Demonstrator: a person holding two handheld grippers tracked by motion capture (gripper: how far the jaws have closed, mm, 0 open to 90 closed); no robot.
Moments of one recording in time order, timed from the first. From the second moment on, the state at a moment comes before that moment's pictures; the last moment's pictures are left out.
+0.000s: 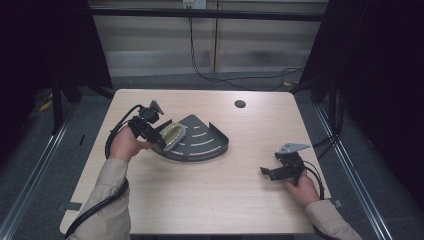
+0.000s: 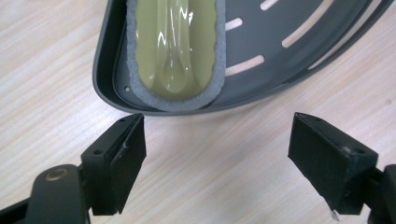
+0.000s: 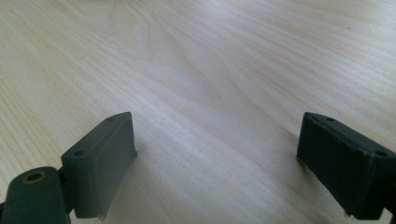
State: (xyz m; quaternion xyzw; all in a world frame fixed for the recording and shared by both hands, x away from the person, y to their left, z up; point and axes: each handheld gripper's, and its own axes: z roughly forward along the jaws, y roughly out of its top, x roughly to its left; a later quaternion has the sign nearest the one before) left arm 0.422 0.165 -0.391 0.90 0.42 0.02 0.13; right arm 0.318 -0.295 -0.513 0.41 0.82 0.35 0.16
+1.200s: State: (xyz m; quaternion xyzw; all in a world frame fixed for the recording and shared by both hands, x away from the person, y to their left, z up) left arm 0.375 0.188 -0.432 0.90 0.40 0.02 0.14; right arm 0.318 -0.295 -0.513 0.41 0.82 0.35 0.16
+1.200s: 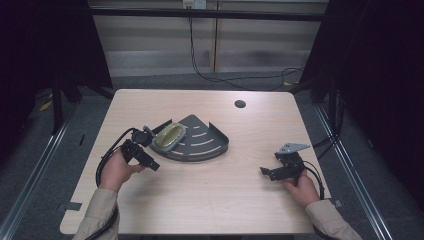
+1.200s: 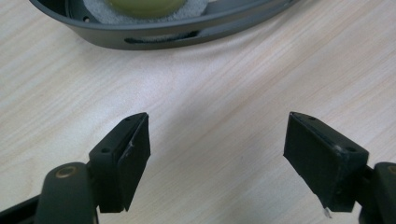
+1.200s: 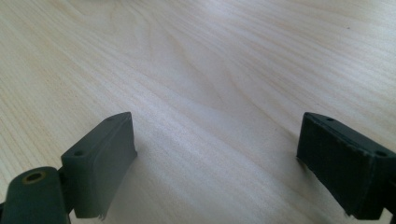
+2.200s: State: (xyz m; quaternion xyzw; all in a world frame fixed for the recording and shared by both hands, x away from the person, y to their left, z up) left arm 0.341 0.219 -0.465 0.91 0.39 0.01 0.14; right arm 0.318 -0.295 -0.513 0.41 0.82 0.35 0.16
